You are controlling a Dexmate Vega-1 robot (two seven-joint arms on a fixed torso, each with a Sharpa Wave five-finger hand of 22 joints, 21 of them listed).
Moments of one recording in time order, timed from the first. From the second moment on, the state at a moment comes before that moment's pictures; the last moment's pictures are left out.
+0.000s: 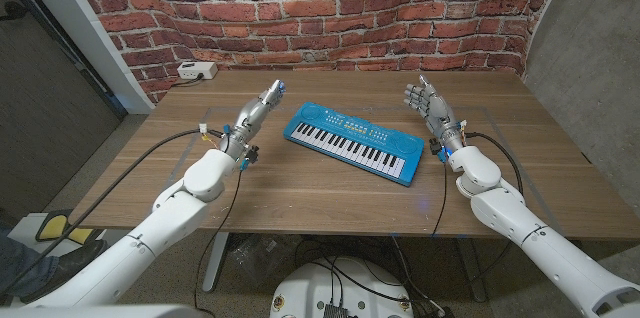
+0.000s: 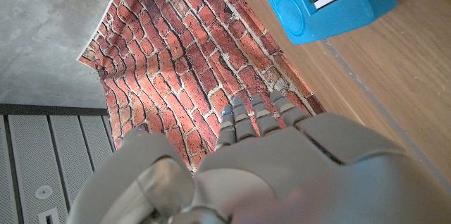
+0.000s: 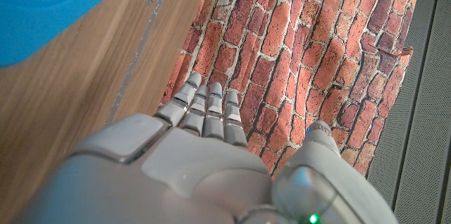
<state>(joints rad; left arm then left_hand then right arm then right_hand) 1.07 0.68 0.32 -1.70 -0.38 -0.29 0.11 0.32 0.09 -0.13 0.09 0.27 0.14 0.01 0.18 0.19 0.19 -0.02 0.20 0.19 0.10 -0.01 0.19 0.18 0.02 0.02 0.22 0.18 -0.99 -0.58 -0.36 -1.52 0.52 0.37 -0.07 0.20 0.02 0.20 -0.10 0.18 0.25 0.09 0.20 0.19 0.28 0.15 0.22 0.18 0.16 0.10 0.19 0.18 0.24 0.00 0.33 0.18</state>
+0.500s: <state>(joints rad) 1.04 0.66 0.32 -1.63 -0.49 -0.31 0.04 0.34 0.08 -0.14 0.08 0.27 0.10 0.03 0.18 0.19 0.19 -0.01 0.20 0.19 0.09 0.00 0.19 0.18 0.02 0.02 0.22 0.18 -1.00 -0.58 -0.35 -1.53 0.52 0.37 -0.08 0.20 0.02 0.20 -0.10 0.18 0.25 0.09 0.20 0.19 0.28 0.15 0.22 0.18 0.16 0.10 0.19 0.18 0.24 0.00 0.33 0.18</state>
